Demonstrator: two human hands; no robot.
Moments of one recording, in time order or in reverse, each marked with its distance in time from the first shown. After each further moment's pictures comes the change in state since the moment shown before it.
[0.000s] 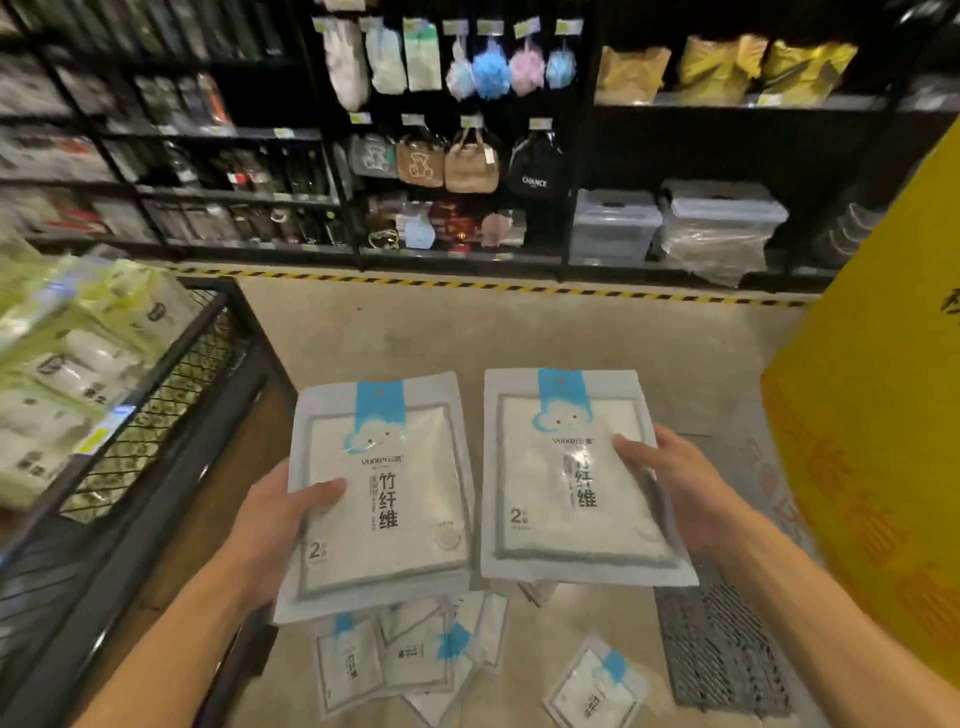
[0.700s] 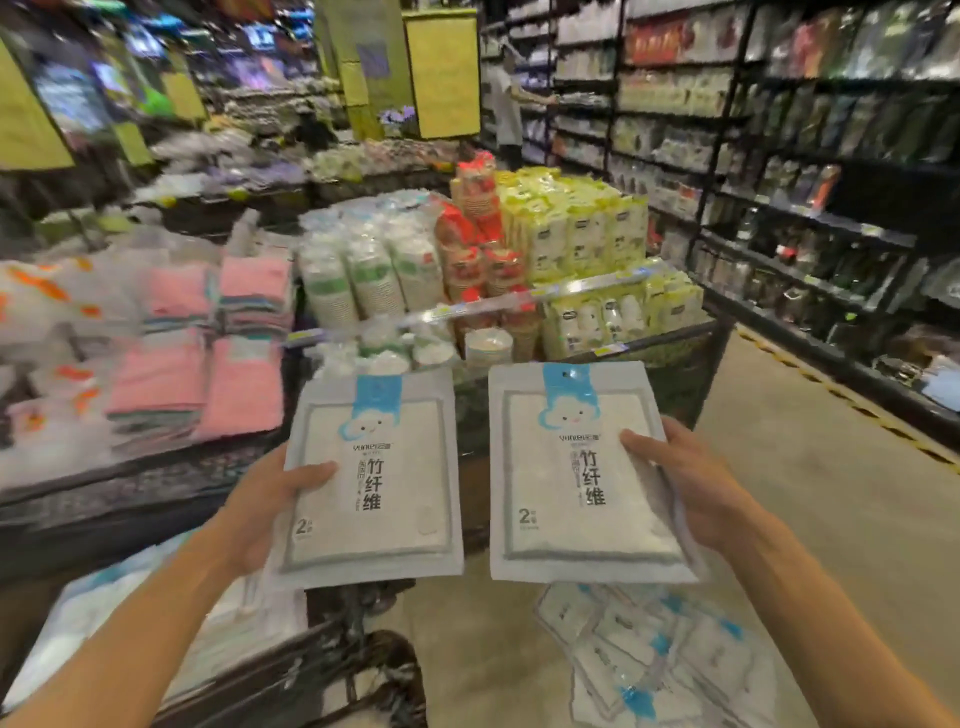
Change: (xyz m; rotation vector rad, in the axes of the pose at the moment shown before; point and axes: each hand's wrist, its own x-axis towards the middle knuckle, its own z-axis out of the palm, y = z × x) left_hand -0.488 -0.117 -0.097 -0.444 0.916 0.262; right_hand -0.187 0.015 0.229 -0.345 -1.152 -0.010
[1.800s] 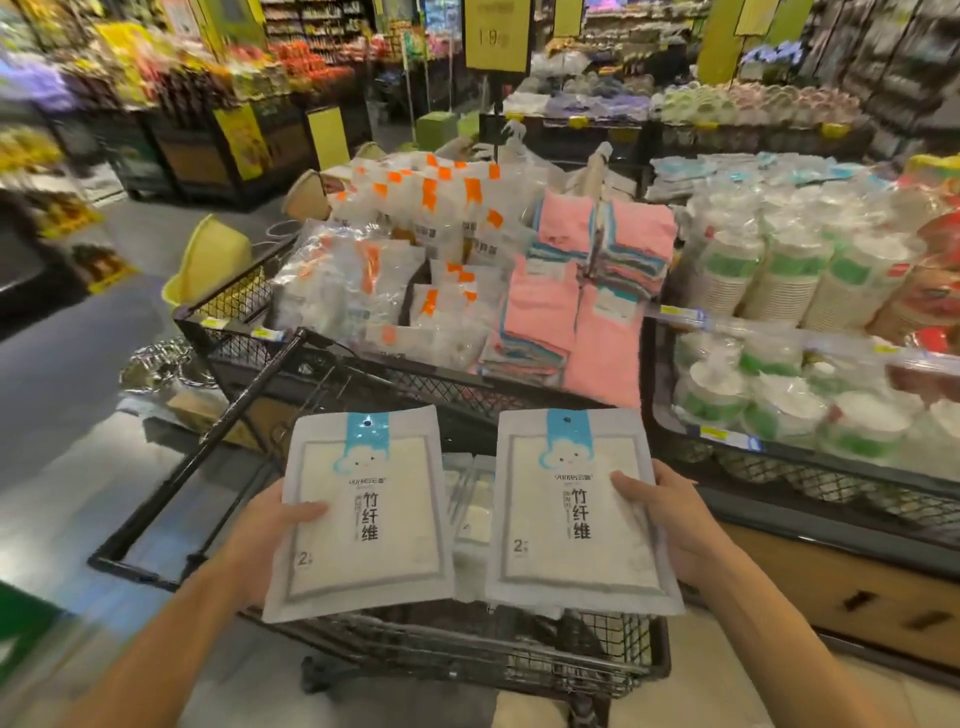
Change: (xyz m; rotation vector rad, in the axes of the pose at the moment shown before) left_hand -0.131 -0.069 -0.467 -0.190 0.730 -0.136; right_hand 0.101 0.194 0.501 -0.243 -0.427 0.352
